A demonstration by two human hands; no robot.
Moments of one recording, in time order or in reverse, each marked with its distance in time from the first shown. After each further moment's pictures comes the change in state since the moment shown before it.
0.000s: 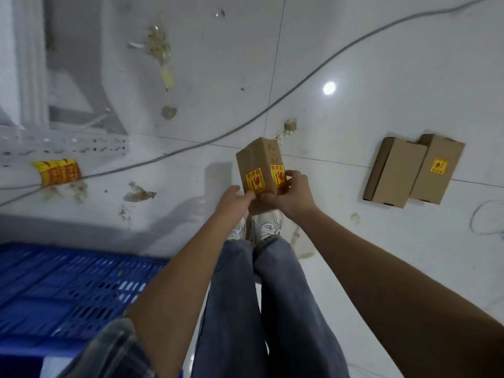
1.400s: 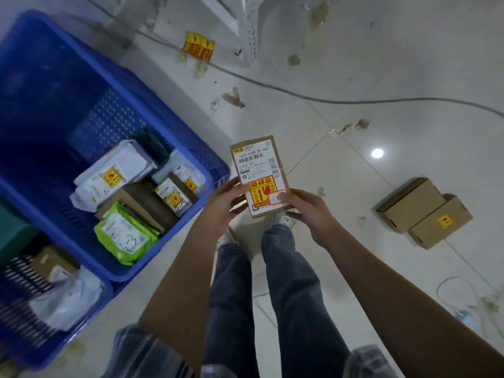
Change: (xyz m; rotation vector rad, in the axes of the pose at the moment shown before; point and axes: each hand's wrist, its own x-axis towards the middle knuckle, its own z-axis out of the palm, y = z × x) left_hand -0.261 -0.236 -0.002 -1.228 0.123 0.094; right_hand -0.261 0.057 0.029 0.006 -0.543 -0.078
